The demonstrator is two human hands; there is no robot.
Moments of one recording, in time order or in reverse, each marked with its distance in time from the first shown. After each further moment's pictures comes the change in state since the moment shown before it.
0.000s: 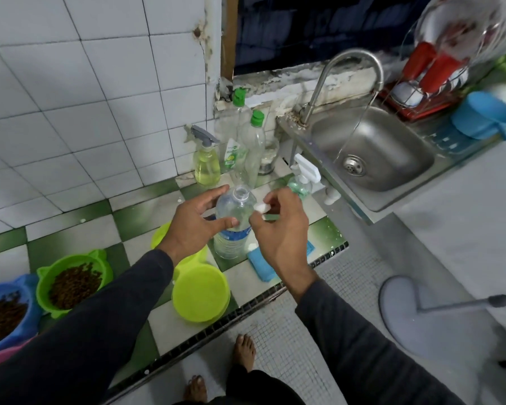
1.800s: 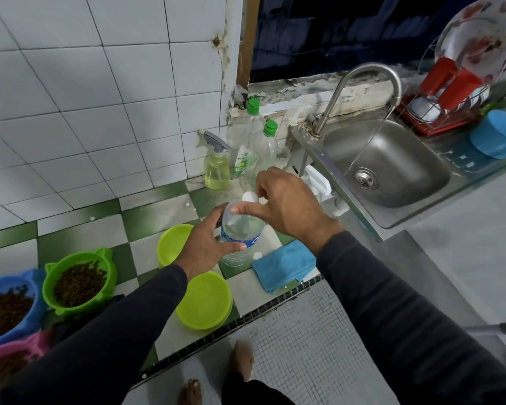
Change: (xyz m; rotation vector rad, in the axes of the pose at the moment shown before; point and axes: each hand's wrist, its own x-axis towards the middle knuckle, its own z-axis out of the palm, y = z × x) left_hand -0.001 -0.041 0.015 0.000 -0.017 -0.100; right_hand 0.089 -0.018 -0.008 -0.565 -0.582 -0.402
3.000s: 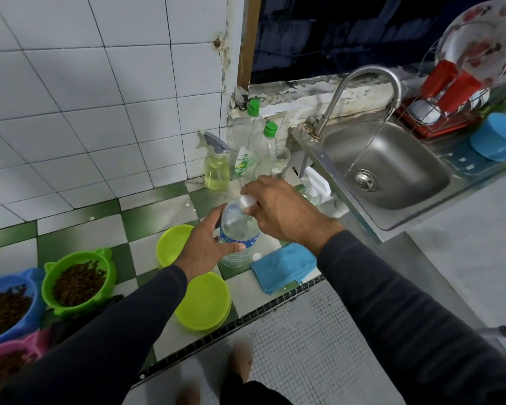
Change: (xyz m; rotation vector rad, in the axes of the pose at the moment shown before) left_hand -0.001 -0.003 0.001 -0.010 0.012 -0.008; right_hand 0.000 0.000 0.005 0.025 -0.101 -0.166
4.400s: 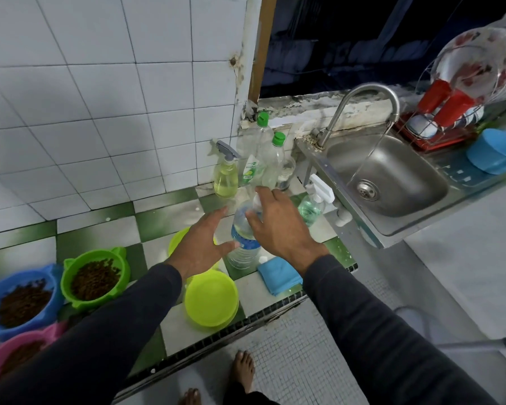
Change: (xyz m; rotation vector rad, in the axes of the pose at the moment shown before) left_hand -0.029 0.033 -0.032 0.511 0.026 0.012; right_hand -0.017 -0.048 0.015 0.024 0.050 0.377
